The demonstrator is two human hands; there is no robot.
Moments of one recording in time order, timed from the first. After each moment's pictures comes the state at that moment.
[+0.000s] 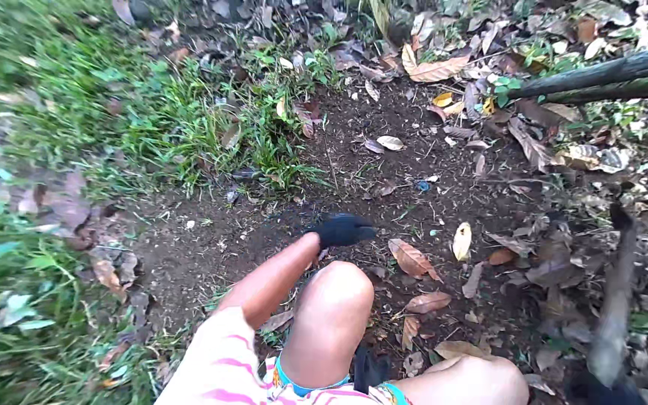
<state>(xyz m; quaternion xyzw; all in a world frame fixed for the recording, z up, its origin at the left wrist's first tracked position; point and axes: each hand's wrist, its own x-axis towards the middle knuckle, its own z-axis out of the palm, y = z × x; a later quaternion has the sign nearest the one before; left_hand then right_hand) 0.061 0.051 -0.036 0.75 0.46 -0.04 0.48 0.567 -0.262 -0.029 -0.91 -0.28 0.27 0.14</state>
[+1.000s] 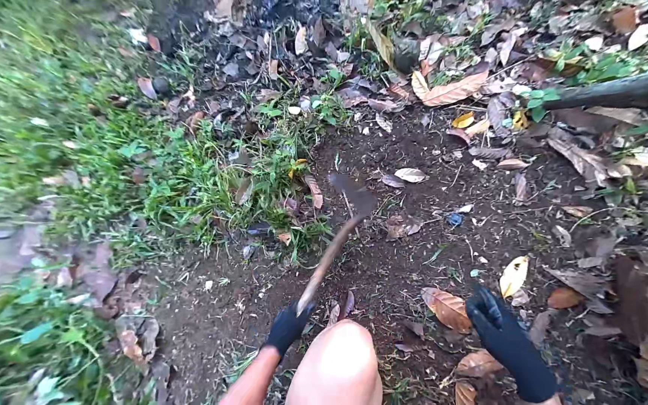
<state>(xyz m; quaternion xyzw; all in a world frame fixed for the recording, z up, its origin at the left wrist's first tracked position) -0.100 -0.010 -0.149 0.50 0.76 -0.08 0.40 0.347 -0.023 -0.097 -0.71 -0.51 0.45 0.22</state>
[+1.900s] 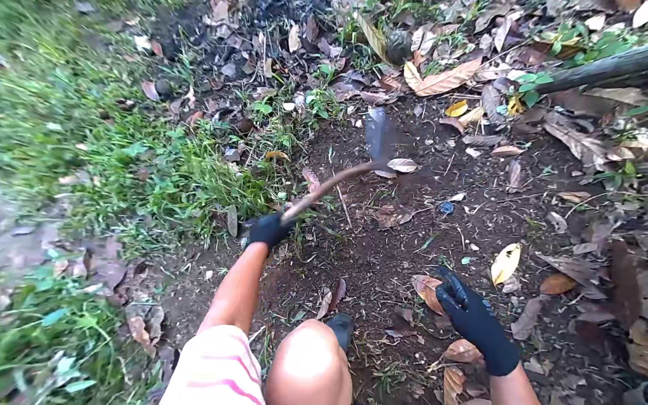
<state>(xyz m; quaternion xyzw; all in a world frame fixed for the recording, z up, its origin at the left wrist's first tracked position) -0.125 0.165 -0.144 0.59 0.77 -0.10 0.22 0.350 -0.024 -0.107 -0.65 -0.55 0.49 0.19</state>
